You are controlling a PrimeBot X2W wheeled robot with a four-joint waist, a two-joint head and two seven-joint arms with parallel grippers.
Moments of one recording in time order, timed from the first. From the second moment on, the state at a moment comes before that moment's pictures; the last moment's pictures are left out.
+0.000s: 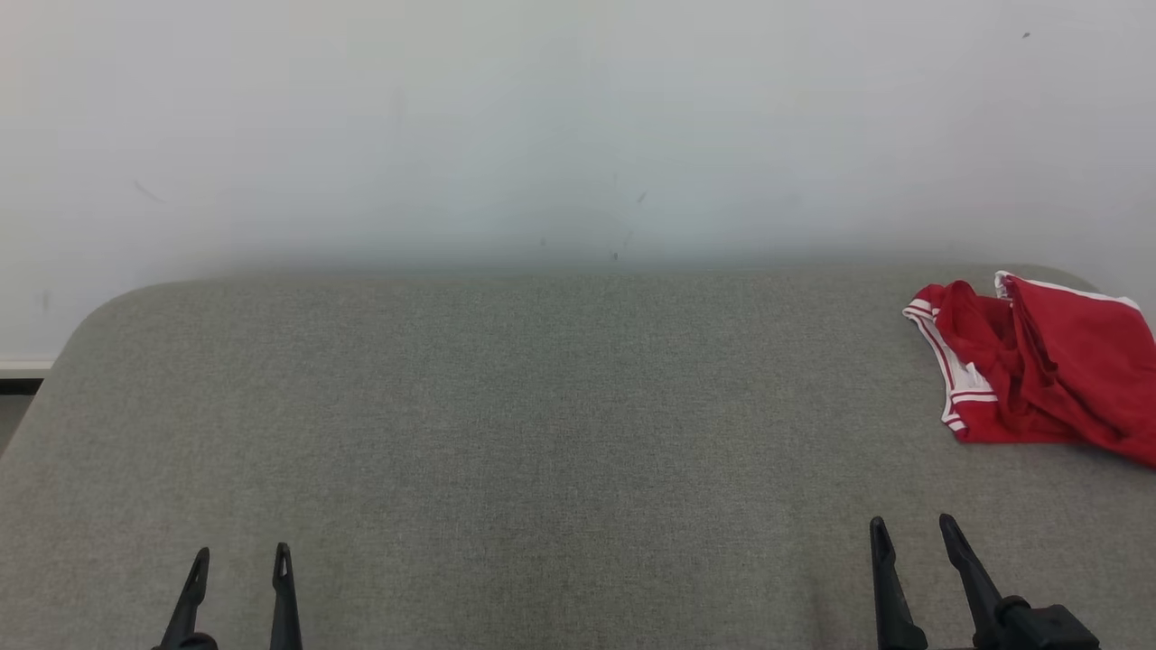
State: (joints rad) left arm 0.06 0.17 -0.03 0.15 -0.13 0.04 -0.24; right arm 0.10 -0.06 -0.08 0.13 0.10 0.13 -0.24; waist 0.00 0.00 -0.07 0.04
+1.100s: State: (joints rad) left arm 0.08 0.15 -0.03 0.20 -0.30 0.03 -0.20; right arm 0.11 -0.05 -0.08 0.20 0.25 0.13 -0.20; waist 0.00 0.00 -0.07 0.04
